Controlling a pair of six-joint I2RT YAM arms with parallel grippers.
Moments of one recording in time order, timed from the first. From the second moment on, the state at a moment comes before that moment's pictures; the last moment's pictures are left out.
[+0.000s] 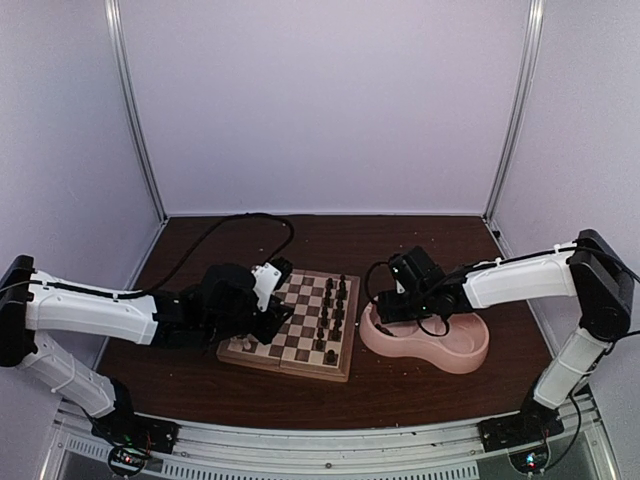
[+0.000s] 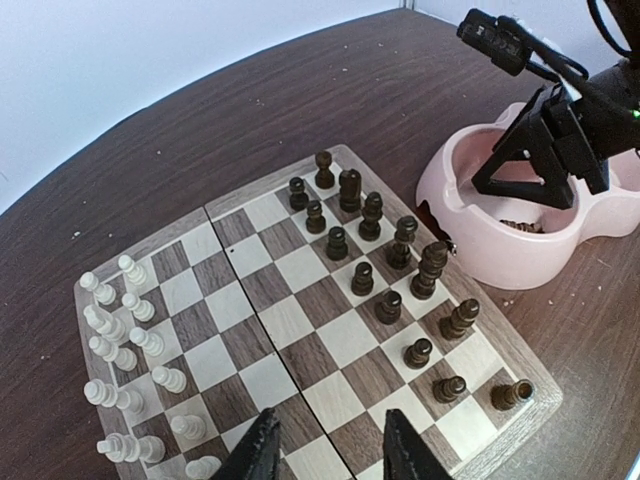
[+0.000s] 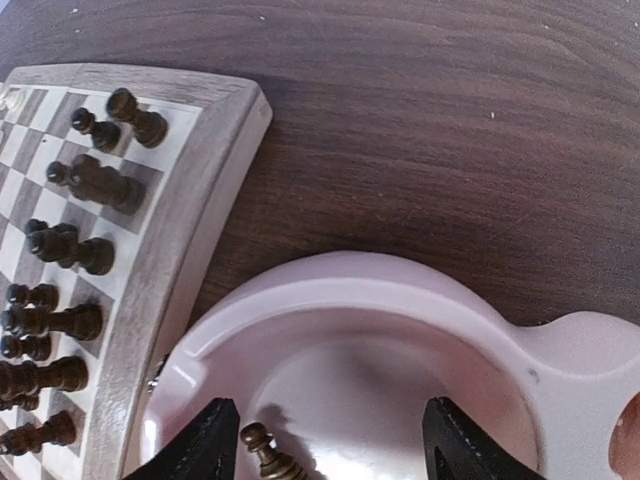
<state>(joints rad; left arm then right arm) -1.04 1.38 0.73 0.08 -0.29 -0.16 0.77 1.63 0.90 -0.18 0.22 0.56</state>
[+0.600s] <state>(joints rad) -1.04 1.38 0.73 0.08 -0.27 -0.16 0.72 1.83 1.04 -0.26 0.16 0.56</state>
